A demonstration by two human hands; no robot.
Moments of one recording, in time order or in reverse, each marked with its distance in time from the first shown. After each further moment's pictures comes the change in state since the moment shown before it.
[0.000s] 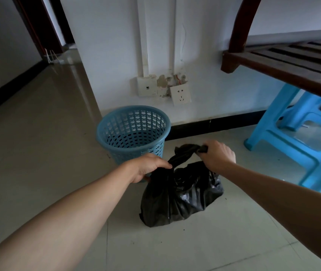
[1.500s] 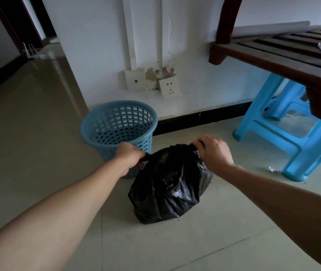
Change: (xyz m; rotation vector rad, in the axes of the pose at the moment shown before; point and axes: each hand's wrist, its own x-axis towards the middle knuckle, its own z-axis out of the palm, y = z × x) left_hand -0.006 -0.004 -0.008 0.017 0.508 0.038; right_hand -0.015 0.028 0.018 0.146 0.295 -0.226
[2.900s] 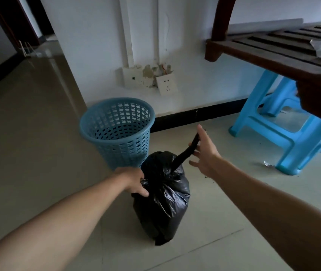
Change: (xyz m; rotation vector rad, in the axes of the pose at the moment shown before) left_hand -0.012 -0.051 0.016 1.159 -0.440 0.213; right_hand -0.014 -0.040 -0.007 1.181 -0.249 0.932
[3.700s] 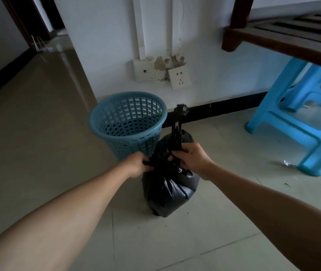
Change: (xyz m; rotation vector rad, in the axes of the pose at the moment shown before) left_hand 0.013 -0.024 -0.019 -0.520 0.161 0.020; right_hand 0.019 0.040 0.043 -0.479 -0.297 -0.320
